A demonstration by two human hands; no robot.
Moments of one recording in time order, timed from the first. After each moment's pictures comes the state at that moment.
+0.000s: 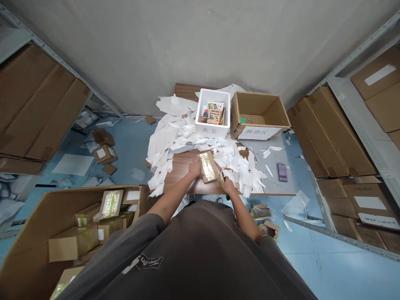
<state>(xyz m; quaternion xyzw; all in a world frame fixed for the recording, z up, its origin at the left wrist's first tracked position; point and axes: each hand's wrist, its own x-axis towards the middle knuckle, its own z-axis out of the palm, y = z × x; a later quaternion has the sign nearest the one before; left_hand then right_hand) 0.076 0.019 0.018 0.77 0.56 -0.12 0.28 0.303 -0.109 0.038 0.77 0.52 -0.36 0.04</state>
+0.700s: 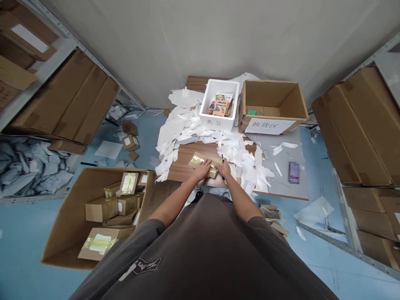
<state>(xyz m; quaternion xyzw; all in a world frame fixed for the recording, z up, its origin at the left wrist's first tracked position) 0.122 -0.056 0.025 0.85 0.48 -0.12 0.19 0.317 -0.052 -0.026 0.75 0.53 -0.38 -0.14</state>
